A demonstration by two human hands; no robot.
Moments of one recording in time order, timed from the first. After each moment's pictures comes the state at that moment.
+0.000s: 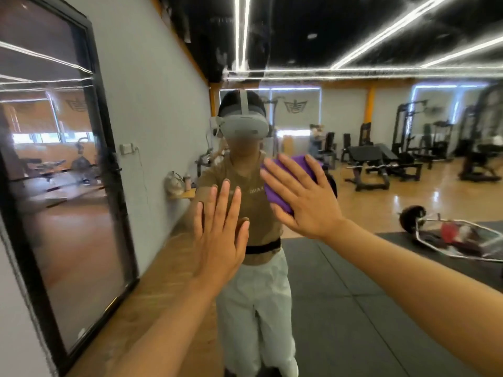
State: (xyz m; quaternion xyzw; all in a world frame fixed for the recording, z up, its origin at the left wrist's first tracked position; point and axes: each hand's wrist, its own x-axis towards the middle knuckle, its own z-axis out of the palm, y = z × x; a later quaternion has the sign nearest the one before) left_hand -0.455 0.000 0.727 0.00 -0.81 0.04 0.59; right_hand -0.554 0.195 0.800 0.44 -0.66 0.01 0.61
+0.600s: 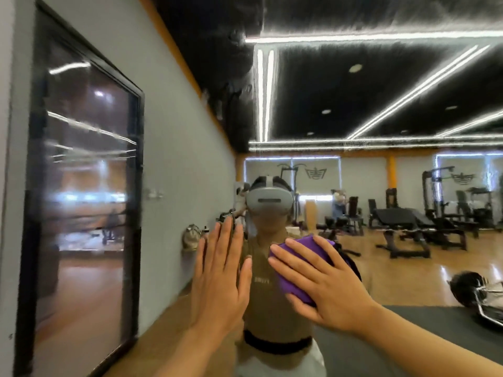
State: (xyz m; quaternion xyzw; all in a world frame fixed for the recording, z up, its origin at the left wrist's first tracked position) left_hand -0.475 0.012 0.587 0.03 -0.79 0.07 0.61; right_hand -0.569 0.226 0.602 0.47 -0.62 -0.07 0.62
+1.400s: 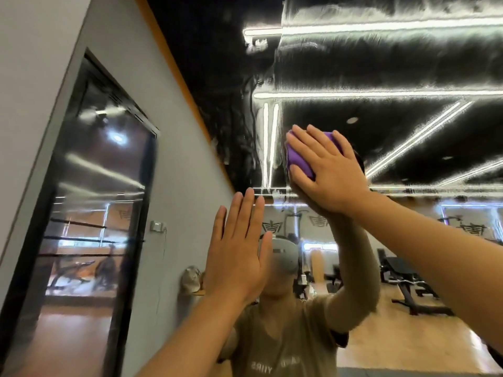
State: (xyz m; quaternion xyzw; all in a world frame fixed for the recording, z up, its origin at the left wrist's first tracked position) left_hand -0.493 -0.006 0.576 0.00 -0.73 0.11 0.67; right_hand -0.562 0.183 0.709 0.37 -0.65 0.10 0.66
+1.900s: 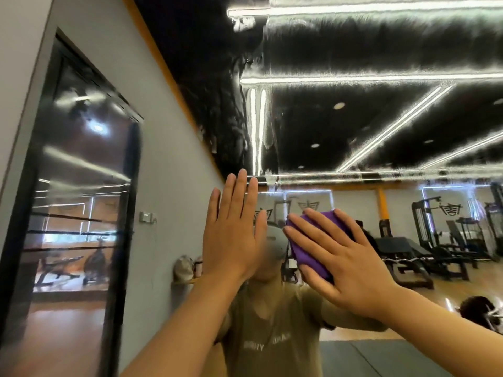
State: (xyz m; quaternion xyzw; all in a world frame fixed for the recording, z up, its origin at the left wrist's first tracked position) left_hand -0.497 -0.007 0.577 -0.01 -0.72 0.10 0.68; right_hand -0.570 0.208 0.540 0.42 -0.64 -0.02 0.65
